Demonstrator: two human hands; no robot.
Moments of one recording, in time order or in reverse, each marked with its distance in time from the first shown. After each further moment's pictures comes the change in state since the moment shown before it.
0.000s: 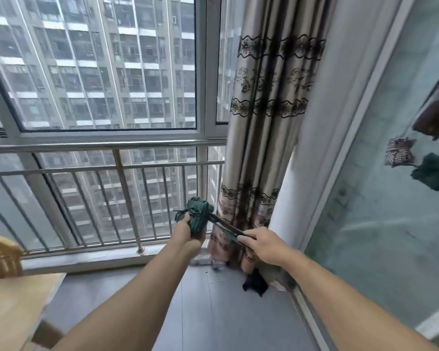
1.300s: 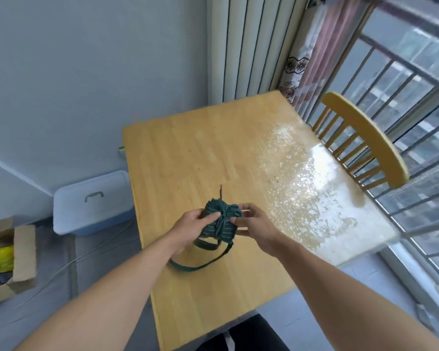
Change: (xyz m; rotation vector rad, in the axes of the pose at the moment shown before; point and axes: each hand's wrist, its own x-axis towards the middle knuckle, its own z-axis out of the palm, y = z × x) left_hand -0.304 0.276 -0.713 0.397 0.821 0.375; right_hand -0.008 -0.477 0.714 0.254 -1.179 -0.103
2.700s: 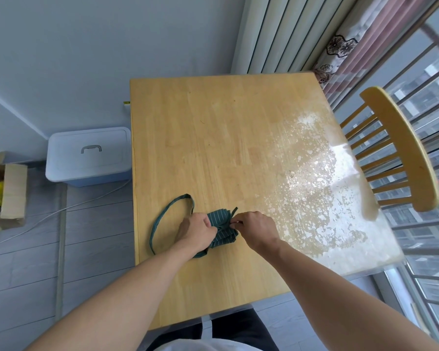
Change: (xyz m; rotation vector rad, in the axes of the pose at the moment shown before) left_hand 0.025 -0.051 0.043 0.409 0.335 -0.184; right_hand 0.050 0.043 -0.010 -1.433 0.057 -0.347
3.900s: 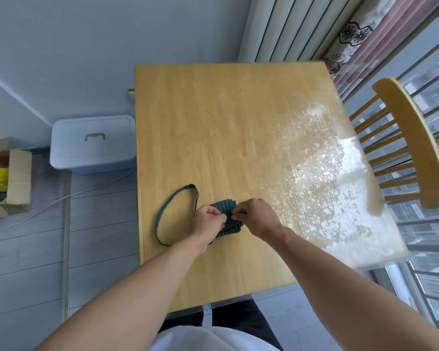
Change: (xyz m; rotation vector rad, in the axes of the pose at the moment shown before) left_hand -0.010 0.010 0.015 -0.612 -0.033 -0.212; right_hand 0.010 -0.006 -0.012 0.232 -0.095 -0.018
